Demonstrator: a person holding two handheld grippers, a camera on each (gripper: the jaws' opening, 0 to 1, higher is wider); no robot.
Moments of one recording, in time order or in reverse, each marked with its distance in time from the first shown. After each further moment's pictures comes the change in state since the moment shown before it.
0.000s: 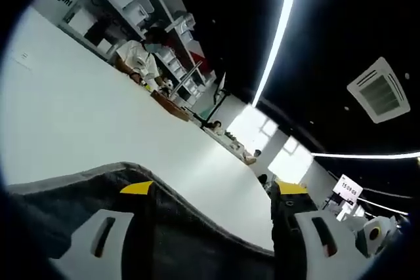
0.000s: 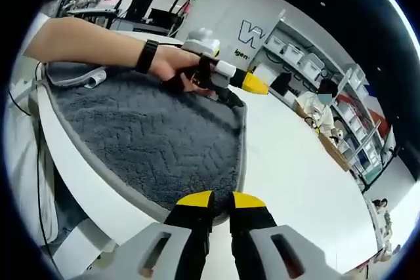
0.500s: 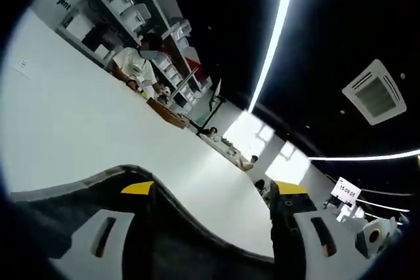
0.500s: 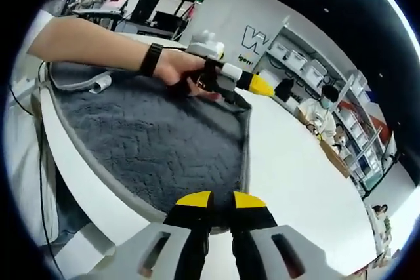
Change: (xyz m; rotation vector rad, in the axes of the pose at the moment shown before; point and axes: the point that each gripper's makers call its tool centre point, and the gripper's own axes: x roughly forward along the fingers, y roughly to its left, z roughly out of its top) left arm -0.003 -0.013 0.018 0.026 -0.084 -0.031; right arm 0.000 0.004 0.008 -0.017 -0.023 0.001
